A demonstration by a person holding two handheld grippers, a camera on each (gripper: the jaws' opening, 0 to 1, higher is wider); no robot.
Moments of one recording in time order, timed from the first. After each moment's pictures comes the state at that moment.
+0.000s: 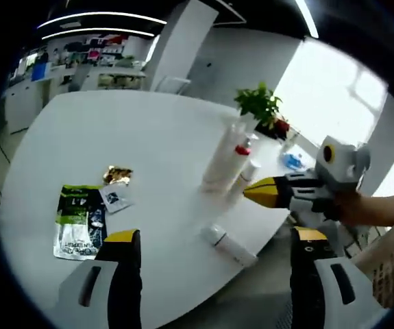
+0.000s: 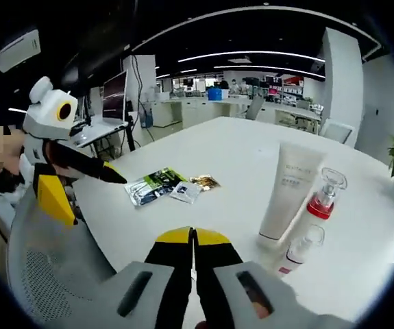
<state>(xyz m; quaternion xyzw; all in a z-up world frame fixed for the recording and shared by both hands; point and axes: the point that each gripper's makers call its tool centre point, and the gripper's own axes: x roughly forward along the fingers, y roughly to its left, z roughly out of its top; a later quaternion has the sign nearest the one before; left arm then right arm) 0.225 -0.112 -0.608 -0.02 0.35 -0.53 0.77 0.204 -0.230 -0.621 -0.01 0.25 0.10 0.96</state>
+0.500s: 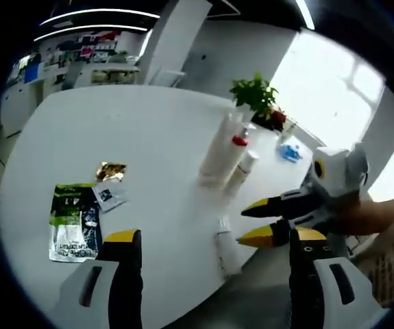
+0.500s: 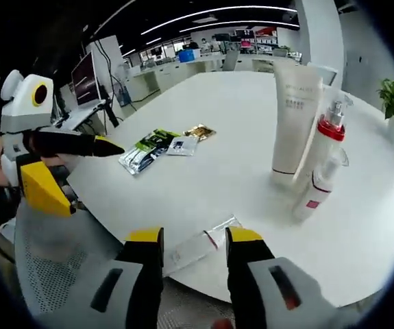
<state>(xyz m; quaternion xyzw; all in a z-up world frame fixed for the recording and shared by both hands) 0.222 -0.121 -0.621 -0.01 0.36 -0.54 0.76 0.186 -0.191 -0.681 0.05 0.39 0.08 0.92</state>
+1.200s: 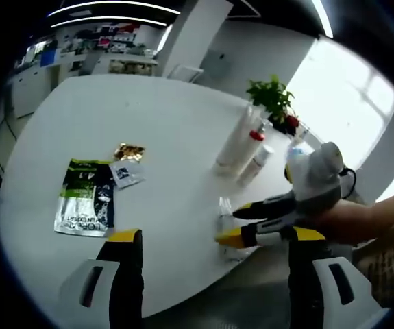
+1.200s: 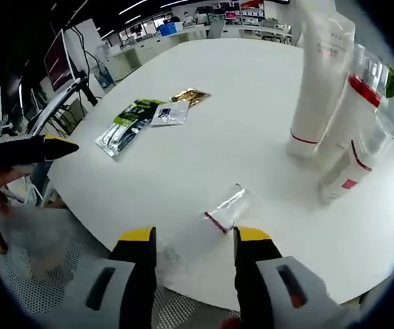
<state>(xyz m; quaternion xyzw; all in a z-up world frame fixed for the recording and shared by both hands) 0.220 -0.091 -0.637 -0.03 0.39 -0.50 0.78 0.208 -0.177 -0.730 0.07 0.46 0.06 0.88</state>
